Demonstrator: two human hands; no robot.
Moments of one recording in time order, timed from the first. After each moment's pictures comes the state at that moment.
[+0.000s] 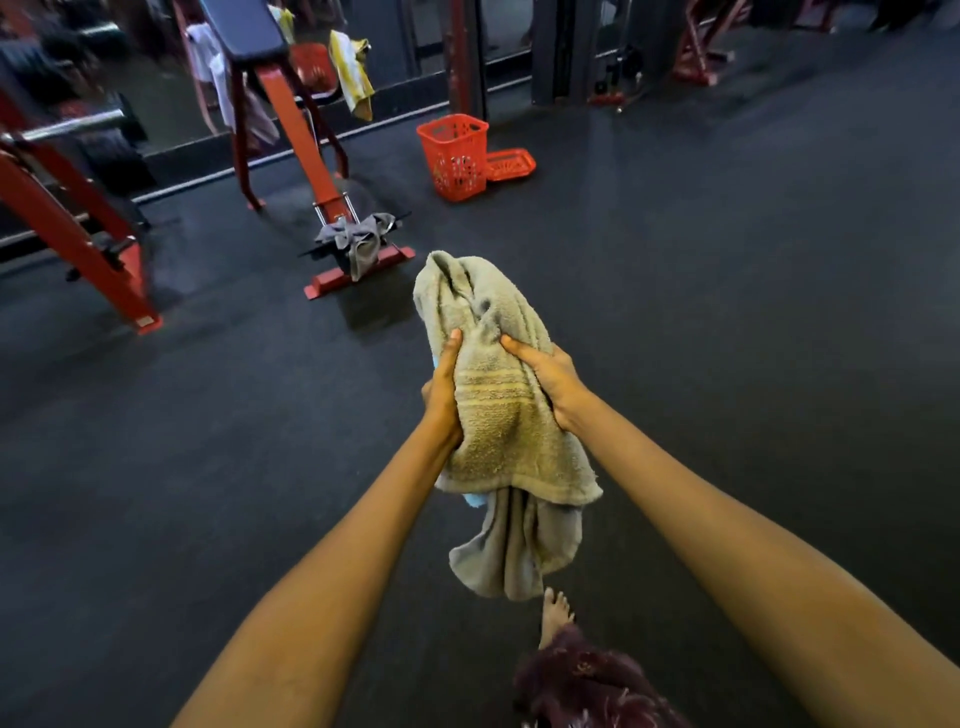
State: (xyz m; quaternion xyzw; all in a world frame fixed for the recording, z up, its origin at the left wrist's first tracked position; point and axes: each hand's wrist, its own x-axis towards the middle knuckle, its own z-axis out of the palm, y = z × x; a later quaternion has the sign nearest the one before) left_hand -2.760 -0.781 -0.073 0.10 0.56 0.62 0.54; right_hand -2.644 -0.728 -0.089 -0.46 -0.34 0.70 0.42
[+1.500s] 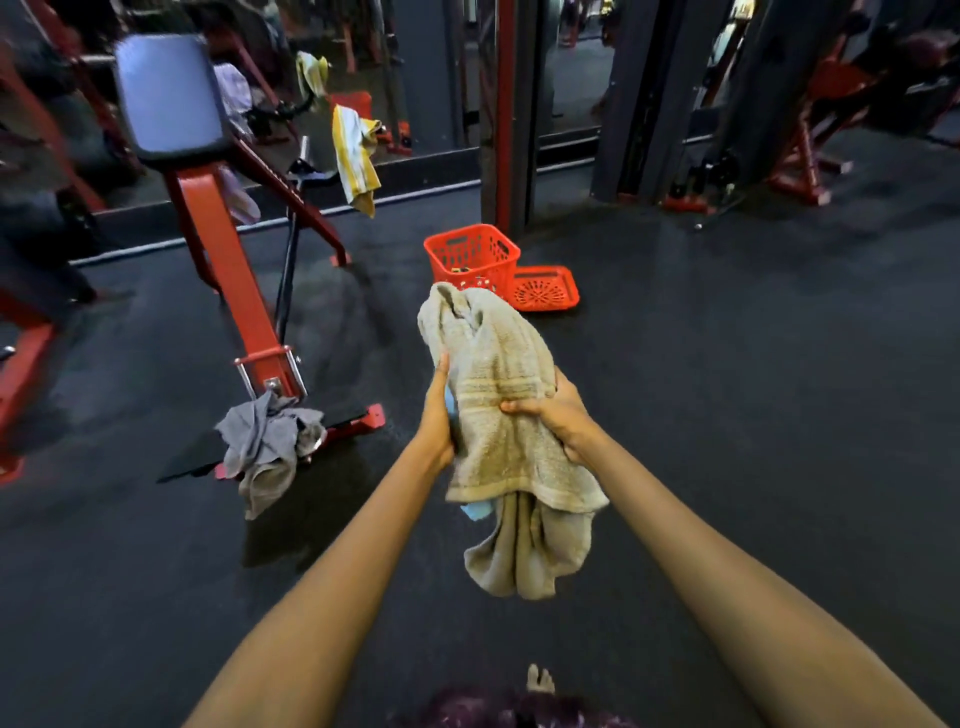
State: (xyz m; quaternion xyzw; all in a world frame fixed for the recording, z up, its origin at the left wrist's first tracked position) left_hand -2.909 0.294 -0.078 0.14 0.51 0.62 0.59; right_hand -2.766 0.342 -0.066 -0.44 -0.52 0.65 0.33
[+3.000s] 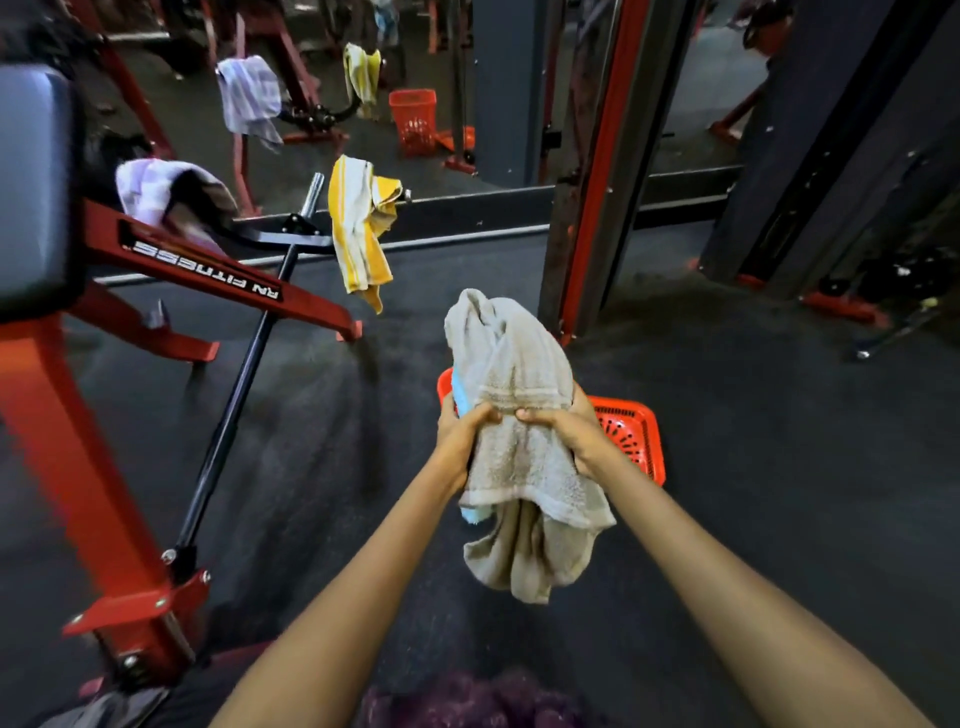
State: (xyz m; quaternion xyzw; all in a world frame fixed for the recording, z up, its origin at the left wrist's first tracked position) left_hand -3.245 1.140 -0.094 0.14 0.61 0.64 0.45; right_hand -3.124 1.217 -0.072 -0.42 -0.50 0.70 0.30
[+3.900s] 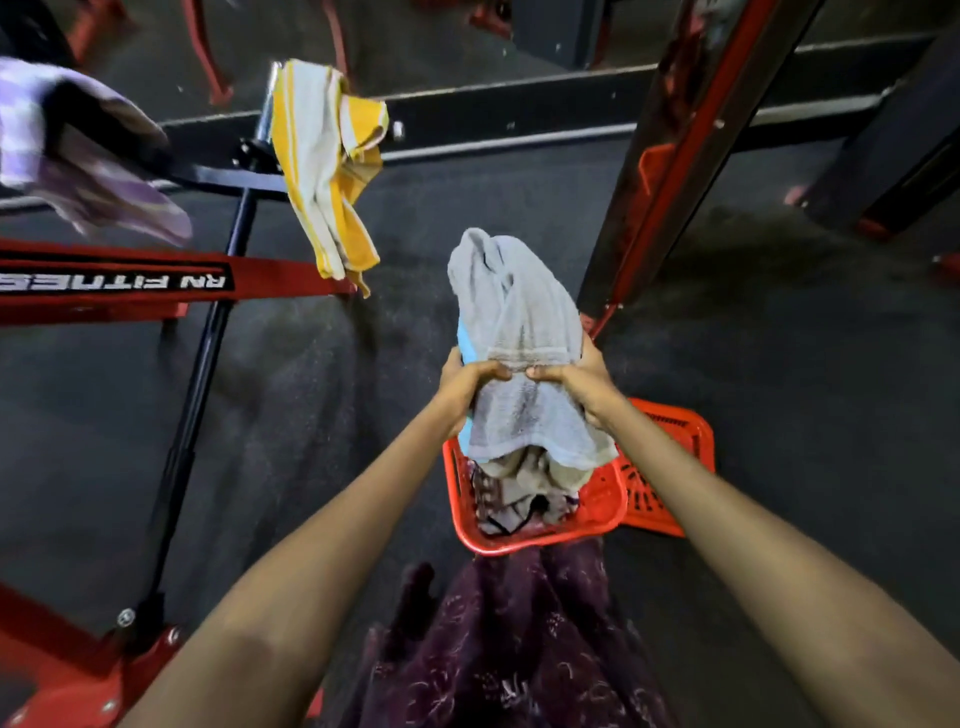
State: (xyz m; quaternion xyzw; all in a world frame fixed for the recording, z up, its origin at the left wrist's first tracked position) left_hand -3.472 1.476 -0.165 0.05 0.67 0.57 0.48; right_hand -3.345 1.560 -0.143 -0.46 -0.53 0.67 0.22
